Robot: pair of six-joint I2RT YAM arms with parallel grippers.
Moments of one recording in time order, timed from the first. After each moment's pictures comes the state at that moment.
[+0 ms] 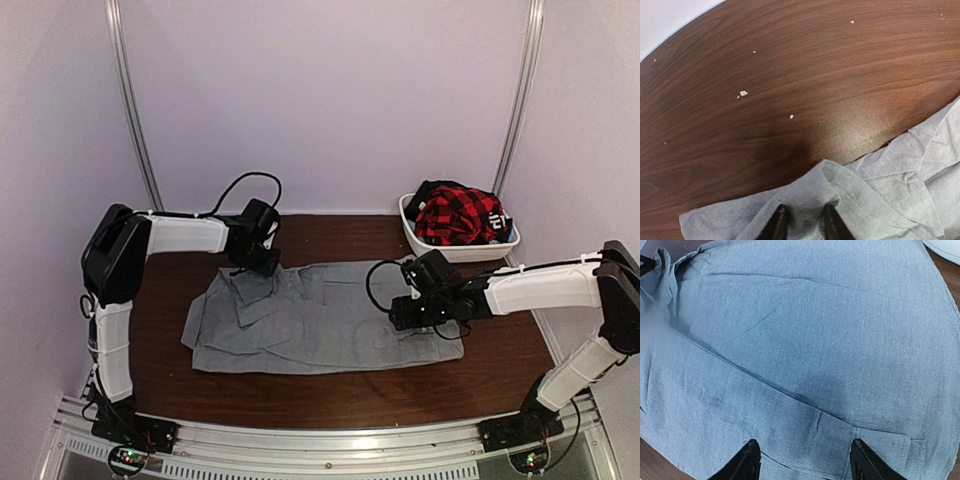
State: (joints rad) left arm -0.58 2.10 1.51 -0.37 -0.23 -0.14; right arm 0.76 1.50 0.80 -0.23 0.16 0.55
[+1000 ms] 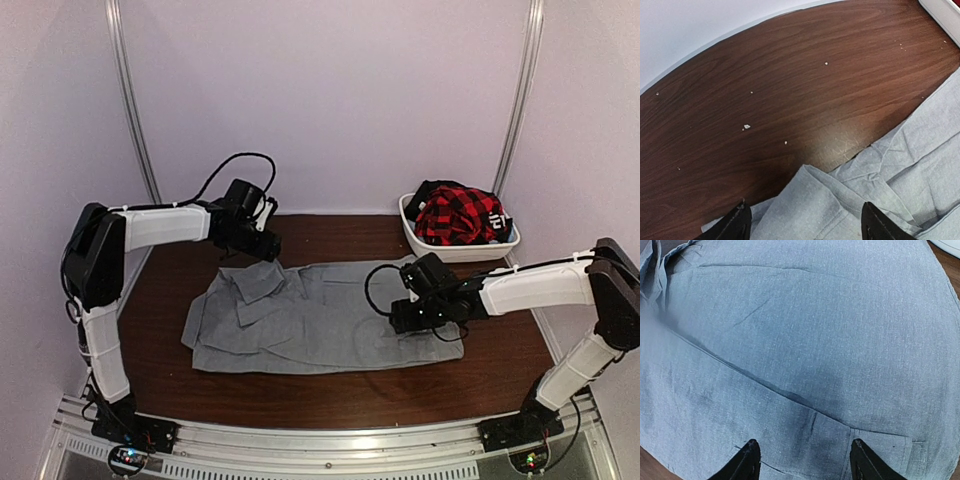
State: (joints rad) left arm -0.53 1.97 1.50 -0.37 -0.09 -0.06; right arm 0.76 1.54 0.80 -0.23 0.17 0.55
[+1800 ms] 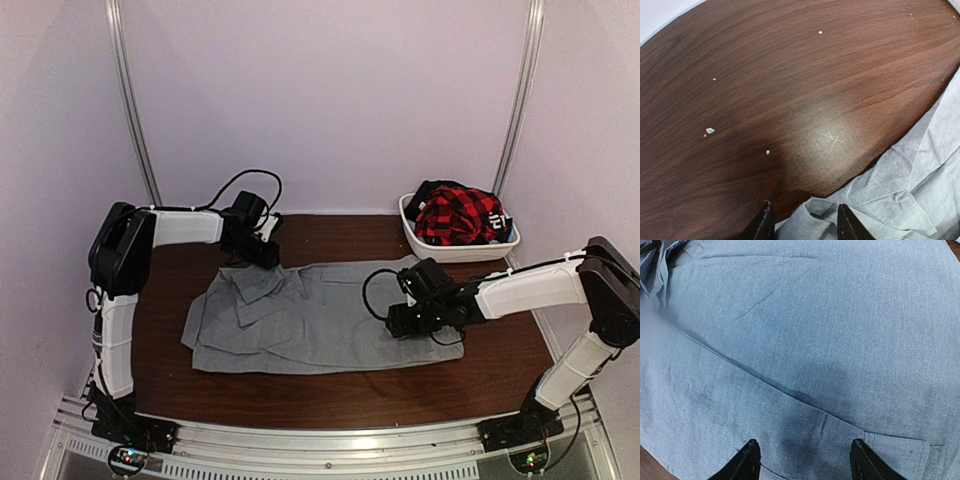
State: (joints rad) left arm -0.48 2.18 1.61 -0.38 0.07 -0.02; right arm 0.76 1.57 0.77 -0.16 0.13 0.56
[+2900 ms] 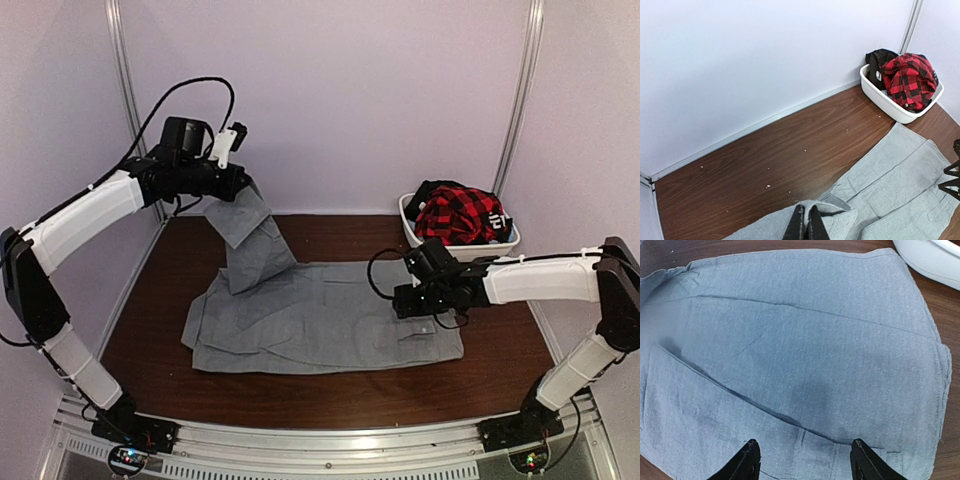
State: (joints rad) left arm -0.48 1.63 1.58 -0.45 0.08 0.03; right arm 0.73 1.52 0.87 -0.29 0.22 0.53
